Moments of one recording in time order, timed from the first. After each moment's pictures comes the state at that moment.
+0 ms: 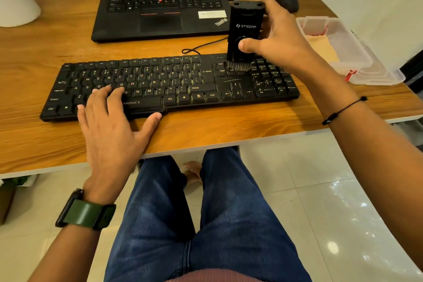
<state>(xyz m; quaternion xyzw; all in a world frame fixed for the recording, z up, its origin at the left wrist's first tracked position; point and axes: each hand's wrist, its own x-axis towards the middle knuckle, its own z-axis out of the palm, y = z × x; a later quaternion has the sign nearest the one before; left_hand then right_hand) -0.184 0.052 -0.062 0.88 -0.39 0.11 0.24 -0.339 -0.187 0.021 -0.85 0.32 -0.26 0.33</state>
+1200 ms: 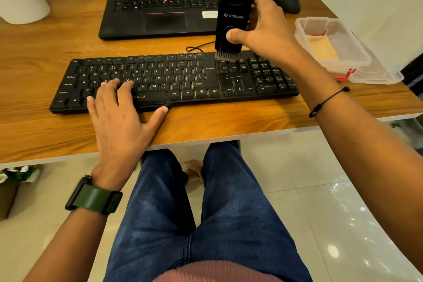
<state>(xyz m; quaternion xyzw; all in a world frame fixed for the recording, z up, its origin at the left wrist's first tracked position) -0.185 0.050 -0.059 0.88 -0.40 0.11 0.23 -0.321 -0.170 0.032 -0.86 0.30 -0.29 0.30</state>
